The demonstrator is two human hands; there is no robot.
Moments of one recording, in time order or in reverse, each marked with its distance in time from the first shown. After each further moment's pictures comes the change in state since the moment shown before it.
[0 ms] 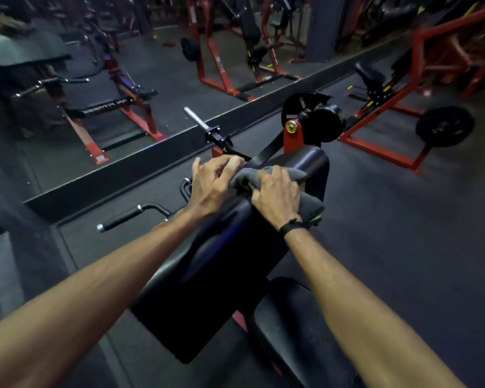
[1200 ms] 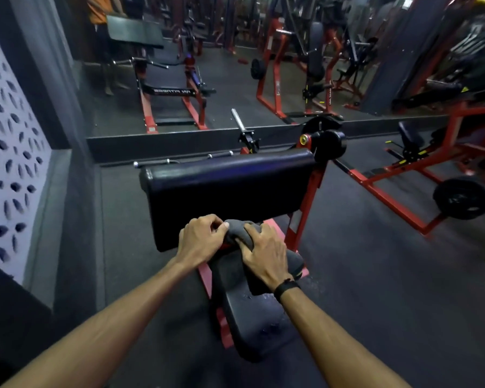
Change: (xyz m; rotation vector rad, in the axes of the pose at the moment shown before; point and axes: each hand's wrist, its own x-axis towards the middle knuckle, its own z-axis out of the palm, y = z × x) left_hand -0.285 0.112 0.064 0.375 0.188 -0.483; right_hand -0.258 0.102 -0.063 0.167 -0.109 -0.411
